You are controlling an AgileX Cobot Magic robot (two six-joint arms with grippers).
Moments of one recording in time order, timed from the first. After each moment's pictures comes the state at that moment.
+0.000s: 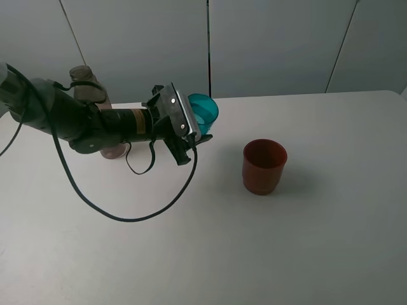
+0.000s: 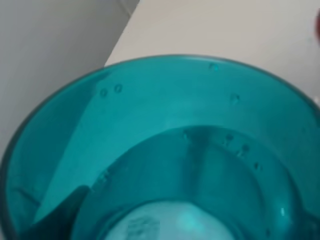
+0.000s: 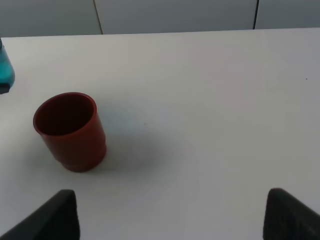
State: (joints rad) left arm -0.47 2.09 -1.00 0.71 -0.71 0.14; right arm 0.03 0.00 -0.50 0.09 1.10 0.00
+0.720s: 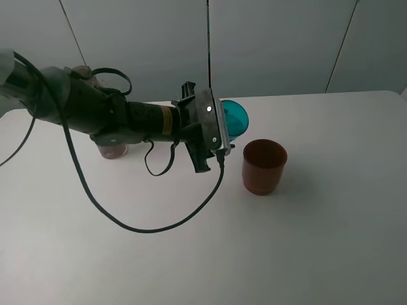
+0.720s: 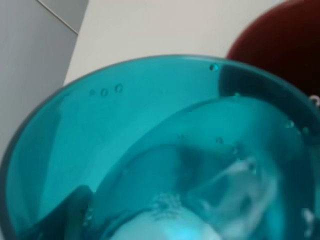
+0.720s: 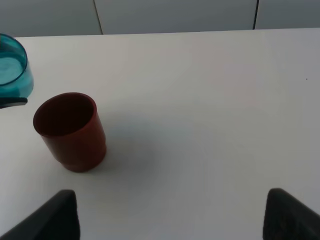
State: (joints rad) left arm -0.62 2.05 -1.08 0.77 -0.51 0.16; right arm 0.03 0.00 -0.50 0.09 1.10 0.00
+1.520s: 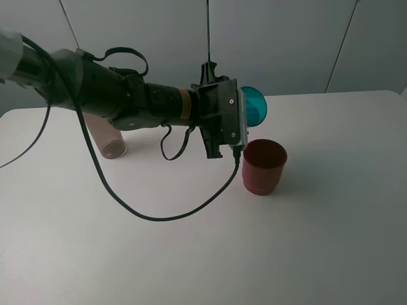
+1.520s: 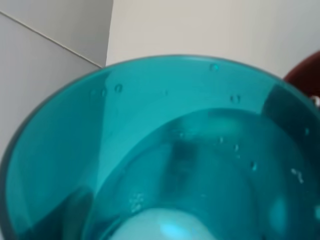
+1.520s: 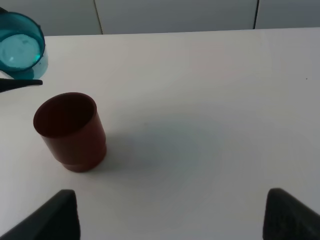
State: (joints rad) left arm -0.67 2.05 -1.19 0.78 -0.41 0.29; right arm 0.03 0.00 -0.50 0.09 1.10 0.00
